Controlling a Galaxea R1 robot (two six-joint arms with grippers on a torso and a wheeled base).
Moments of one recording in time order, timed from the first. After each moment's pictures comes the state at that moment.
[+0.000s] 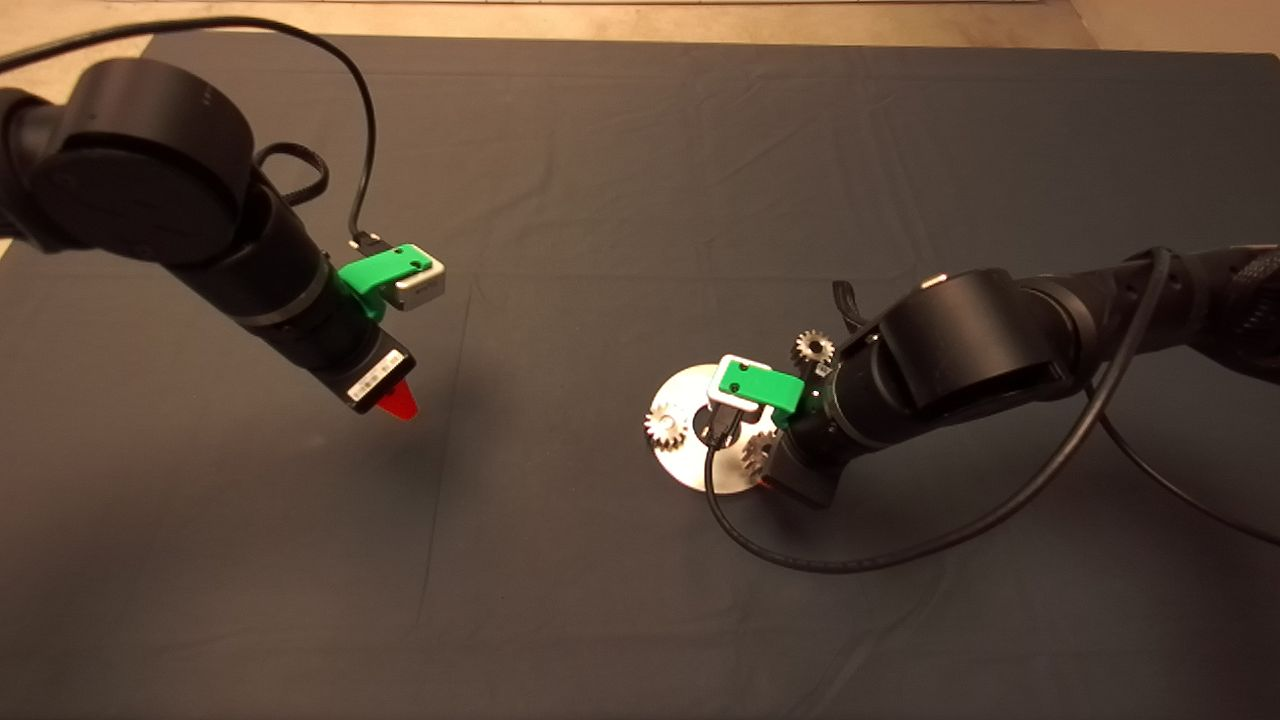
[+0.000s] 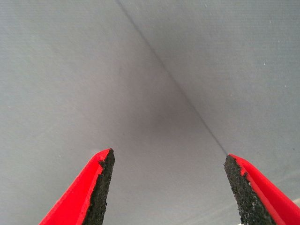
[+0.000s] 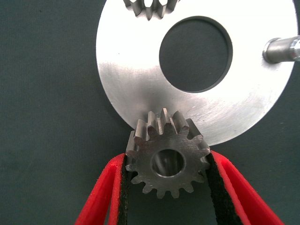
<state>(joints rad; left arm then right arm) -0.53 2.25 -0.87 0.21 1.48 -0.74 0.26 2.61 -0.80 -0.52 -1.53 0.73</state>
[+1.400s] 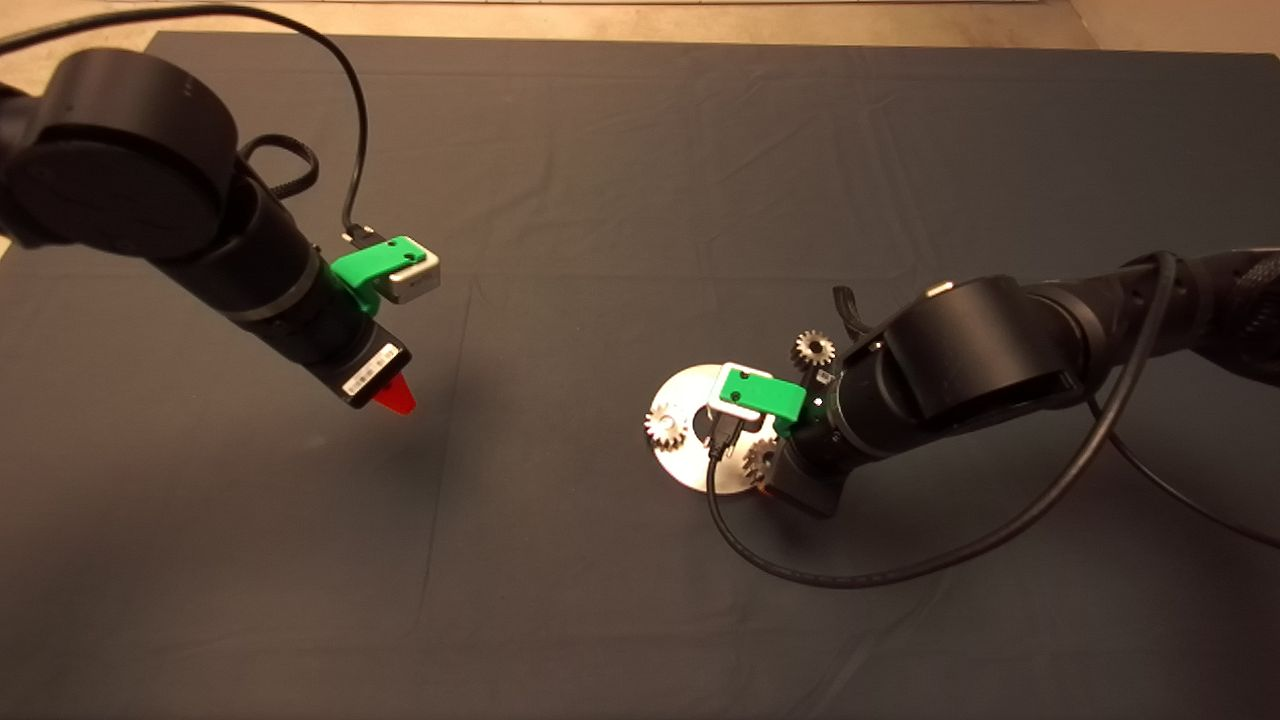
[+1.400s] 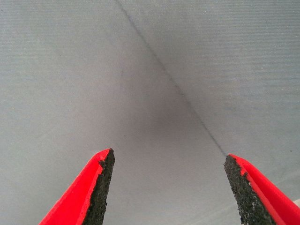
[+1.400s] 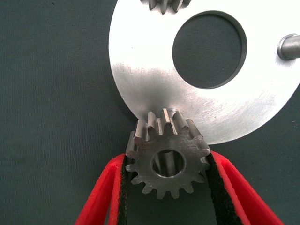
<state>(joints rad) -0.54 2.23 -0.87 0.21 1.47 -0.74 0.25 2.61 -0.78 -0.51 -1.53 0.73</state>
